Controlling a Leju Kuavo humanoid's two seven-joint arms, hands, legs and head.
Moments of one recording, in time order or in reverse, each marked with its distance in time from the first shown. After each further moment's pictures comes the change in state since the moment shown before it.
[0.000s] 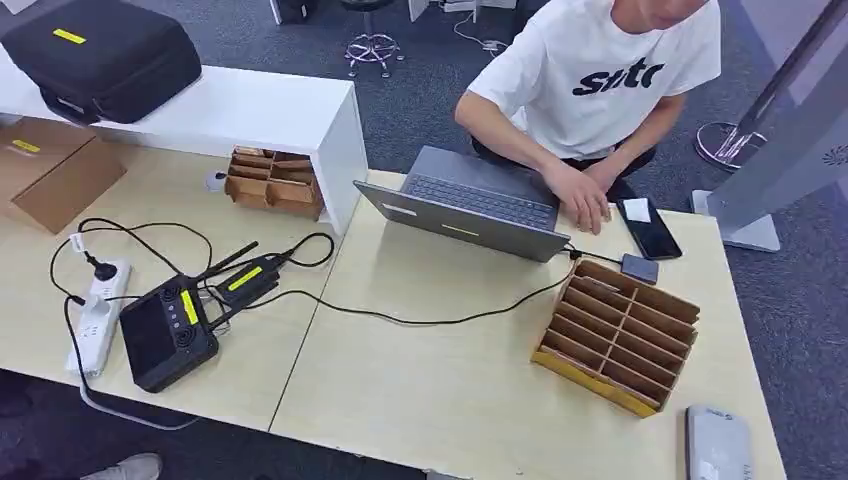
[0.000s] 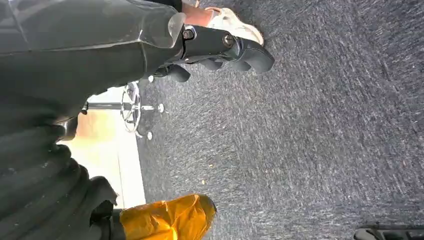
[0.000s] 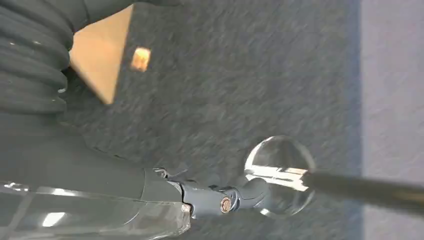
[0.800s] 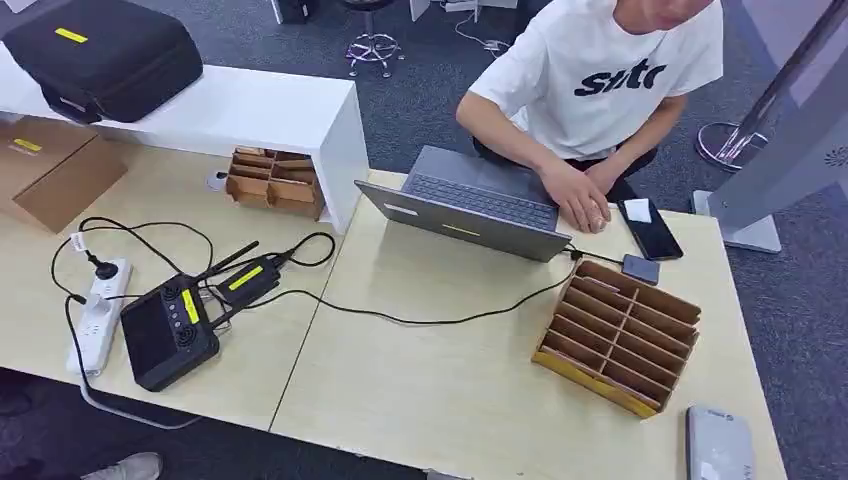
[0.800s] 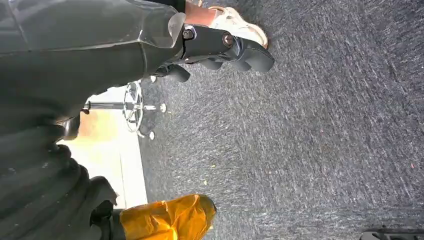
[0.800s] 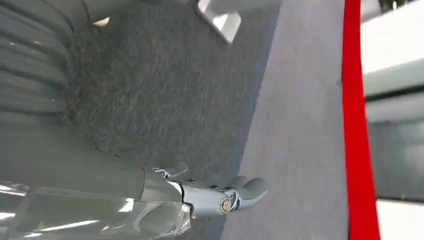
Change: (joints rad) left arm 0.011 0.007 0.002 0.000 0.002 0.000 -0.003; right arm -0.265 -0.095 0.267 -0.195 0.152 -0.070 -0.082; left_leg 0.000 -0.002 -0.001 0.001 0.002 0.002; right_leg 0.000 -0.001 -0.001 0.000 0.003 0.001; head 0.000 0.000
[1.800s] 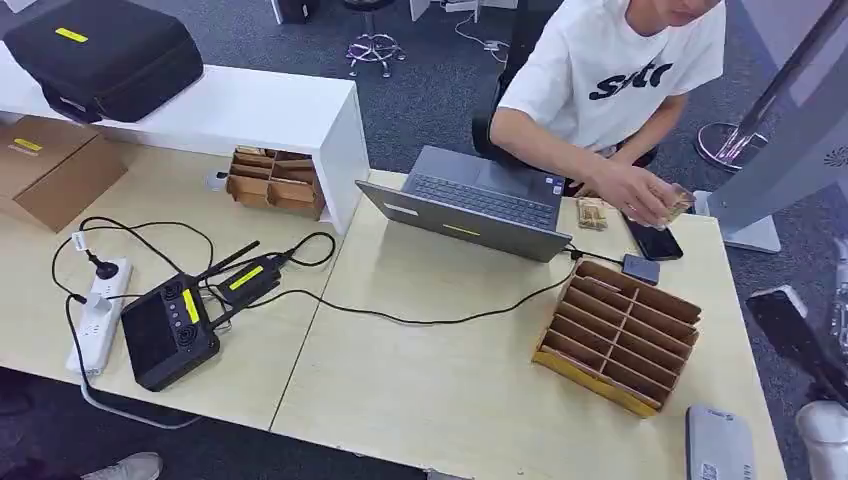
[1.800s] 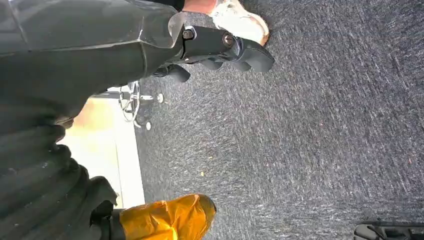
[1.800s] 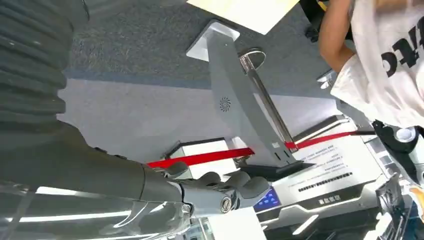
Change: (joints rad) left arm 0.025 0.006 -0.007 0.000 0.057 -0.003 -0.026; right arm -0.047 -0.008 0.778 -0.325 0.964 -0.011 0.127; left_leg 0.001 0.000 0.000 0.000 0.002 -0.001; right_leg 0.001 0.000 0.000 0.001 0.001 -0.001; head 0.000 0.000
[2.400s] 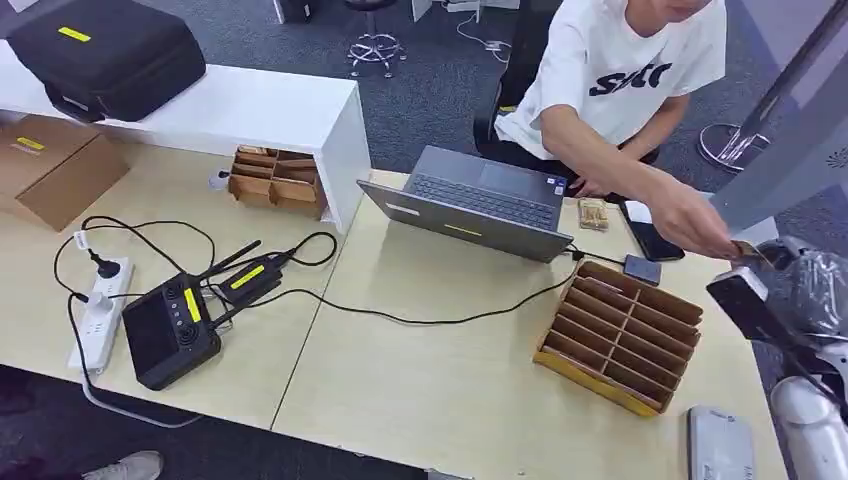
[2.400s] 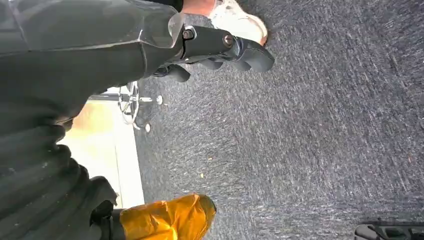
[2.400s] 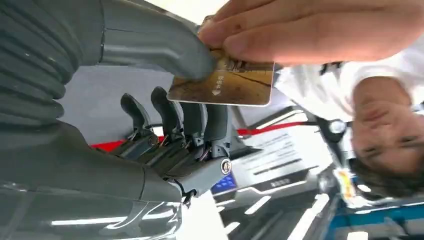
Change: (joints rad) left arm 0.001 0.000 -0.013 0.000 0.003 0.000 -0.003; right arm -0.033 0.001 0.103 -0.101 0.042 -0.019 0.040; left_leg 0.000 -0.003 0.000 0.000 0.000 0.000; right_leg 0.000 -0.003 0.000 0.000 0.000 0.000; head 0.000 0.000
